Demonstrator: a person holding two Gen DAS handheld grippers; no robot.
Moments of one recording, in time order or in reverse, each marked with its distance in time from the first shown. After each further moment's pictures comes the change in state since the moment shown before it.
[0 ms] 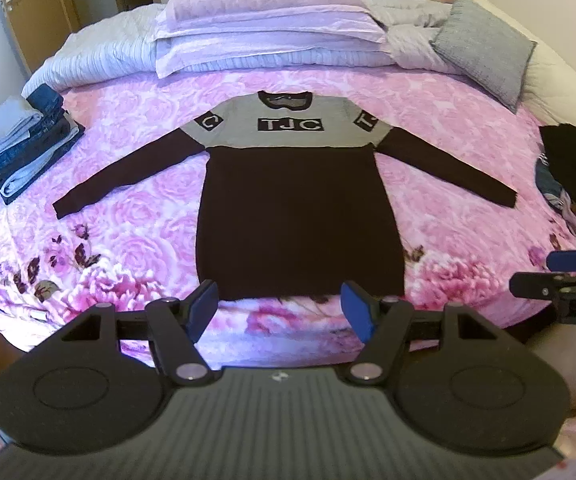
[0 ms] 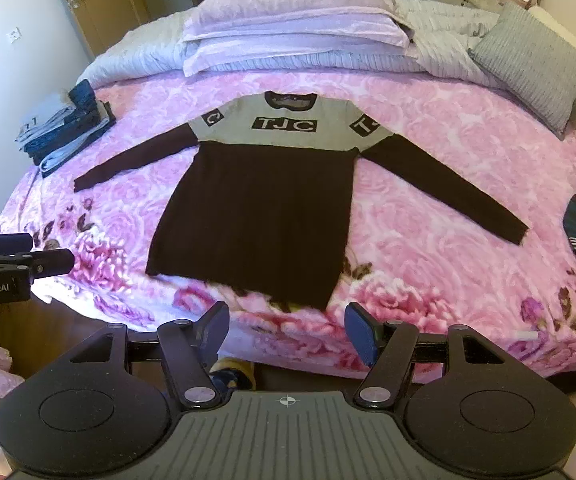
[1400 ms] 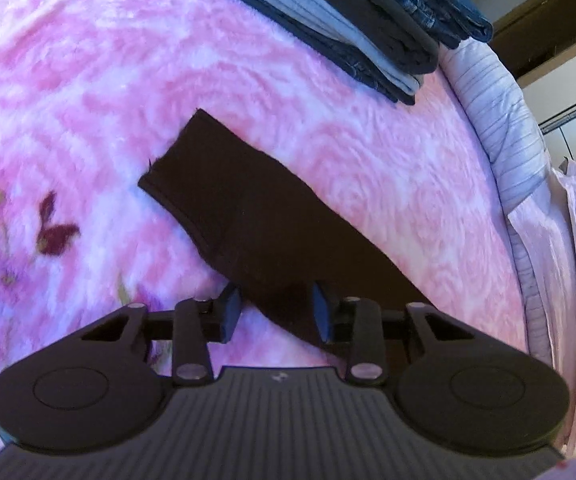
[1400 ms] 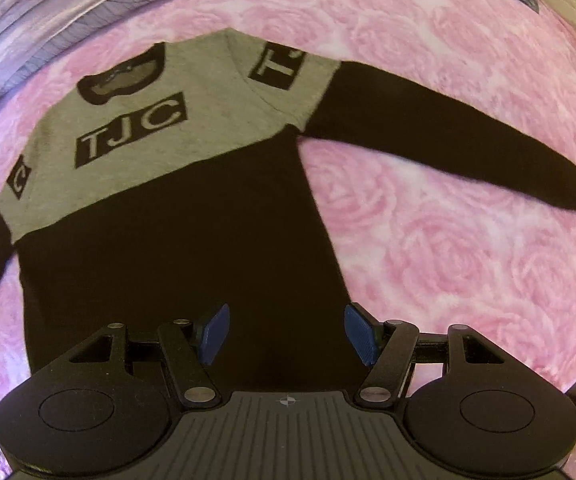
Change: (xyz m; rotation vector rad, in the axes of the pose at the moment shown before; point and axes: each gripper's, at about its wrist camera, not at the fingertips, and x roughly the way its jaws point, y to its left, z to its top) left arm 0.407 0.437 0.041 -1.254 -0.124 0.131; right arm 0.337 -0.071 0.185 0.470 0.243 -0.242
